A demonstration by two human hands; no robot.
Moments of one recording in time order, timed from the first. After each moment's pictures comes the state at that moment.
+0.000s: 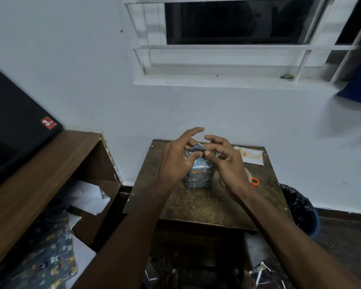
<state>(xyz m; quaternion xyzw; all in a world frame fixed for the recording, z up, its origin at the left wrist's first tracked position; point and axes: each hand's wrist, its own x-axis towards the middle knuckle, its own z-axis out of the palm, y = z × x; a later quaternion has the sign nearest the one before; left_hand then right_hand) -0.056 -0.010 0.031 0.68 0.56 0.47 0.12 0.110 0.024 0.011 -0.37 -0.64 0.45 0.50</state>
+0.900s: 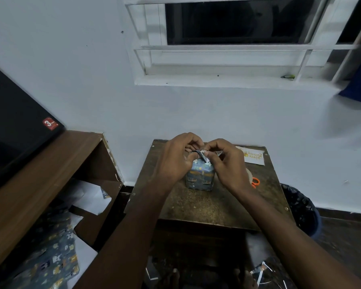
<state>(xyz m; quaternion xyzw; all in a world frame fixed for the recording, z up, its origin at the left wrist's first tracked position) -0.061 -0.019 0.046 0.70 0.55 0.44 0.10 0.112 0.026 0.016 -0.37 -0.75 0.25 0.49</state>
